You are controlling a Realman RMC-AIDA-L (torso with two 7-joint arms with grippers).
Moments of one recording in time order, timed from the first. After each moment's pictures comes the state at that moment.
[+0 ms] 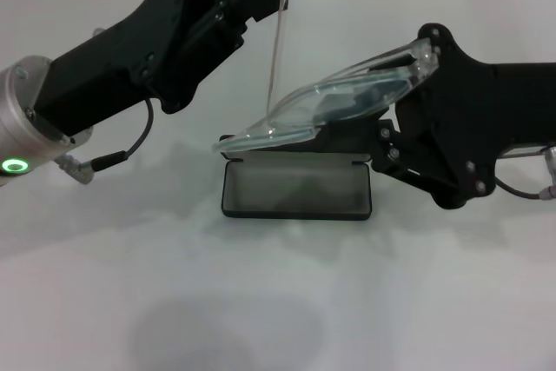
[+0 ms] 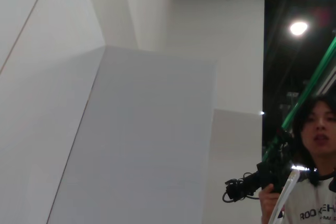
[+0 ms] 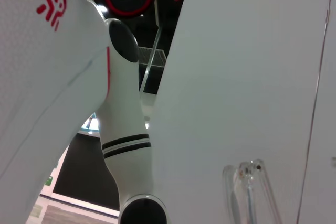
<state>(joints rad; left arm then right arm) -0.58 -2.09 0.97 0.41 1.19 2.00 -1.23 0.62 2.02 -1.37 -0.70 -1.10 -1.90 0.97</state>
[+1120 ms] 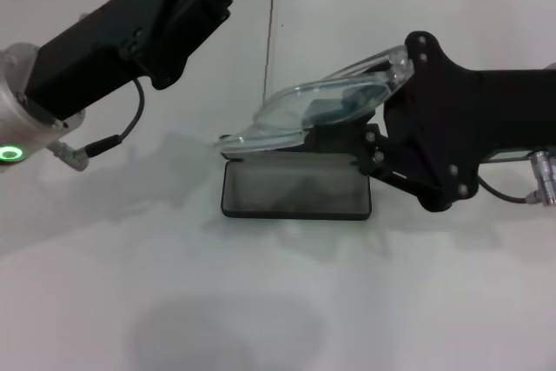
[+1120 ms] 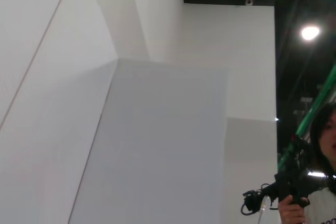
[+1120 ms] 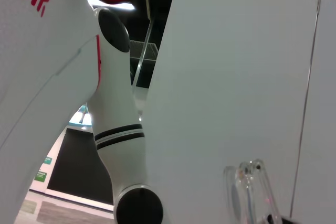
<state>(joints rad) -0.58 -2.09 0.93 0.40 1.19 1.98 -1.23 0.61 2.02 -1.39 -0.70 -1.10 -1.87 0.97</state>
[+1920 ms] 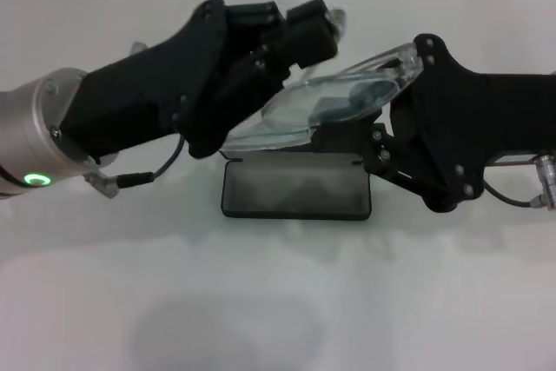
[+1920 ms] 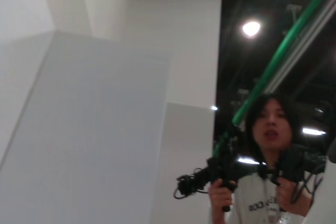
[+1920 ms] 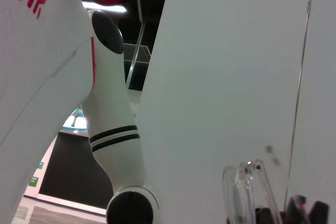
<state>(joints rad) -0.59 -2.09 1.15 0.43 1.10 2.03 -1.22 0.59 2.03 -1.39 -0.70 -1.09 -1.87 0.97</state>
